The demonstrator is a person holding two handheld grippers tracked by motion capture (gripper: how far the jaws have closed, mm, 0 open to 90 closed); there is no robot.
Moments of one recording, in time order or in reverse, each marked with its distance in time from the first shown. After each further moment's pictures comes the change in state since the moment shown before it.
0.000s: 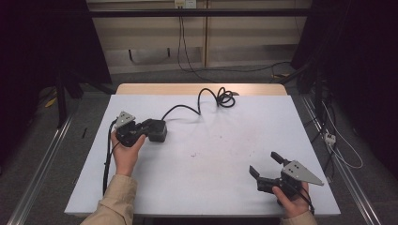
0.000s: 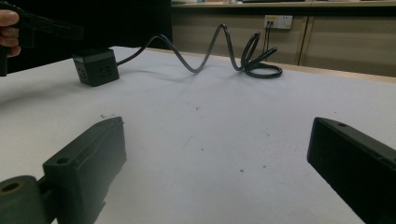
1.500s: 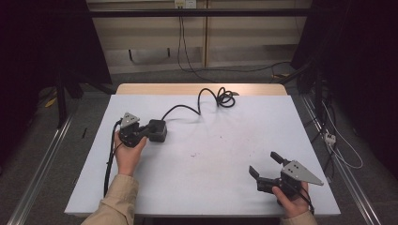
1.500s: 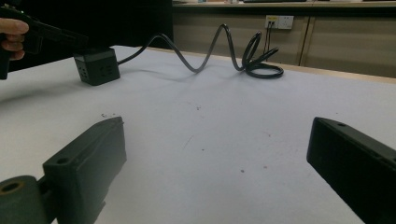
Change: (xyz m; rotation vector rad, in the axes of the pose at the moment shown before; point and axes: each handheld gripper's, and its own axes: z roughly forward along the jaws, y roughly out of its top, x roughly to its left) left arm -0.003 -0.005 0.007 0.081 0.029 0.018; right arm 0.001 0.000 0.000 0.001 0.003 -0.003
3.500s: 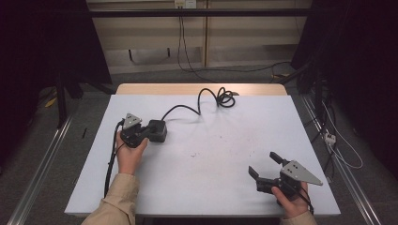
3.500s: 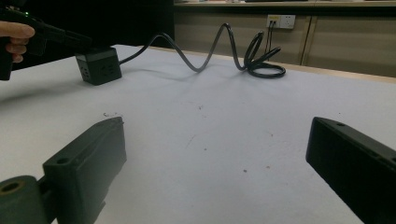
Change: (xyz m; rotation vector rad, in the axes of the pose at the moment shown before) left arm -0.003 -0.003 0.003 0.006 0.027 0.035; right arm 0.001 0.000 0.000 0.004 0.006 -0.004
